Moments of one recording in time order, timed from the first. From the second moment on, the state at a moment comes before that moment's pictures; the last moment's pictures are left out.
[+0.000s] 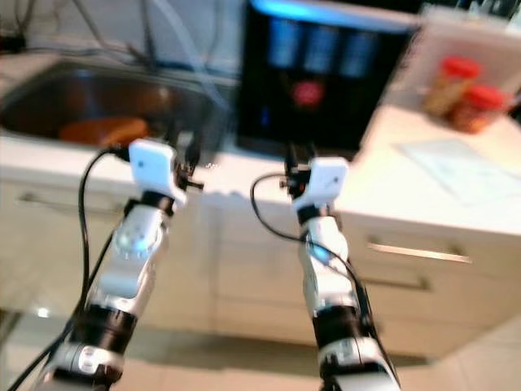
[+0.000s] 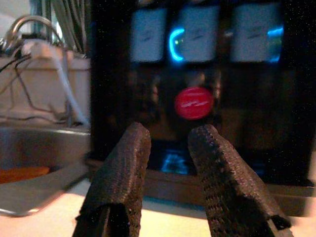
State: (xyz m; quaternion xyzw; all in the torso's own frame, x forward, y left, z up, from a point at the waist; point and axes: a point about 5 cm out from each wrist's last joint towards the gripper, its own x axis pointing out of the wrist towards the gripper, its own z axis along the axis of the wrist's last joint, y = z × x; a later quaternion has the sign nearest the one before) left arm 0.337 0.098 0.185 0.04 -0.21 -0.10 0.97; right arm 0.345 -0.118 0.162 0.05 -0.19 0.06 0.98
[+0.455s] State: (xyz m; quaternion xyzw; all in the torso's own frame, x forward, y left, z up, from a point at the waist) left arm 0.337 0.099 0.185 0.04 -0.21 -0.10 0.97; right arm 0.345 -0.118 0.162 0.05 -0.19 0.06 0.98
